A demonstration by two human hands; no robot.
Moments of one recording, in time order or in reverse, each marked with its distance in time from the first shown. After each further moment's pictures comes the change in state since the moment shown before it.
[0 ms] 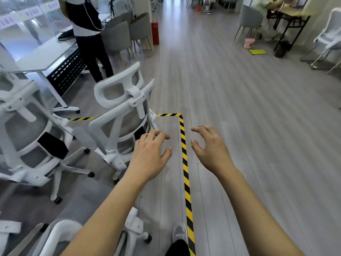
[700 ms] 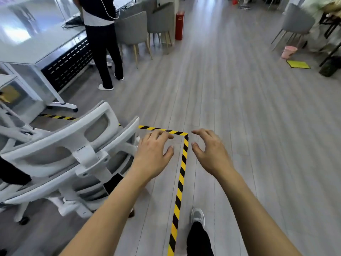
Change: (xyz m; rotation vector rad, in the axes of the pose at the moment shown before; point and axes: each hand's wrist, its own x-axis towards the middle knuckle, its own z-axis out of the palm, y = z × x) left_hand 0.450 -0.050 0.122 -0.021 0.034 -0.162; right_hand 0.461 0.163 0.034 0.018 -0.171 -0.088
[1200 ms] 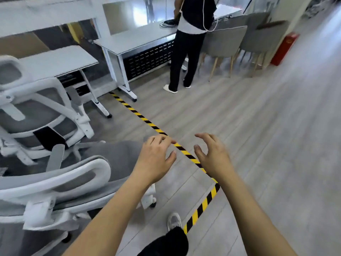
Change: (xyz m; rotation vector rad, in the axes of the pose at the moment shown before) left_hand 0.276 -0.090 0.006 0.087 0.262 -0.479; right_hand 0.406 0.004 0.065 0.116 -0.334 -0.430
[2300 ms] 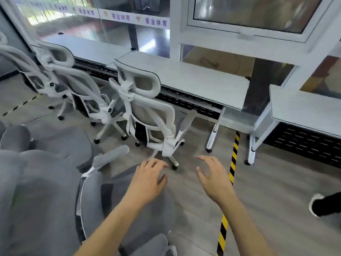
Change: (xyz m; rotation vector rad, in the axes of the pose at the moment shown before) left_hand 0.312 -0.247 -0.041 0.181 0.487 -1.131; right_hand 0.587 -0.155 0.261 0.095 -0.863 -0.902
